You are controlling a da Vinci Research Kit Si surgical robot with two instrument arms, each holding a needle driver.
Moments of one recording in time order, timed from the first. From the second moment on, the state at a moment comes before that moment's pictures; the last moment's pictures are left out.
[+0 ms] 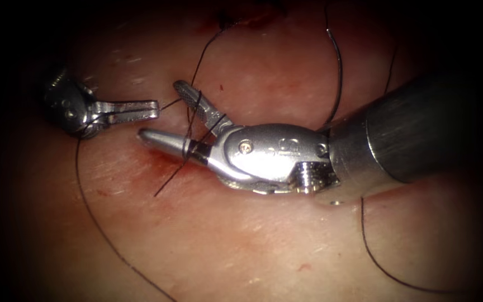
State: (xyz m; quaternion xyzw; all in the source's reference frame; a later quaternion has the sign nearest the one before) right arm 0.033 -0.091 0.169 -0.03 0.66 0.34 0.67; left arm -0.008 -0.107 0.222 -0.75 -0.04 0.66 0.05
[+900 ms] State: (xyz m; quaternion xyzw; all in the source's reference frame) right arm 0.032 -0.091 0.170 -0.13 0.46 0.49 0.73; left arm -0.008 -0.113 0.216 -0.75 -0.05 0.66 0.06
